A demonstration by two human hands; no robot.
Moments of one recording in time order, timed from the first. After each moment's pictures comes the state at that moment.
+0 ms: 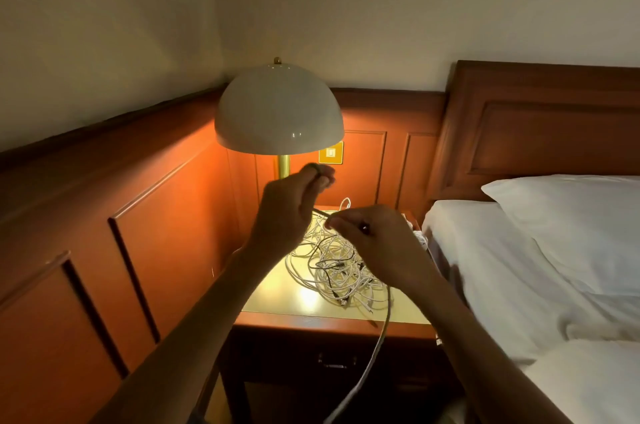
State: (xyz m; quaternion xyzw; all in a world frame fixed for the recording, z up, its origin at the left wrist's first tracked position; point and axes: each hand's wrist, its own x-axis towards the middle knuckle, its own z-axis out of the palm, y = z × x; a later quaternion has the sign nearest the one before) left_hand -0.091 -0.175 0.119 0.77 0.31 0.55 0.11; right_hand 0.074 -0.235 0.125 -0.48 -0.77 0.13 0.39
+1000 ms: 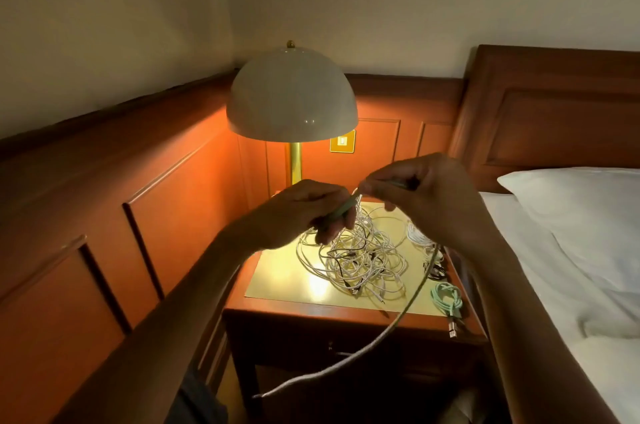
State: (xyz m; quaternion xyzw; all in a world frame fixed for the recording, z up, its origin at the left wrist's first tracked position) left_hand -0.121 -0.192 0.133 0.79 0.21 0.33 0.48; right_hand 0.094 -0.239 0.172 -0.44 -0.77 0.11 0.45
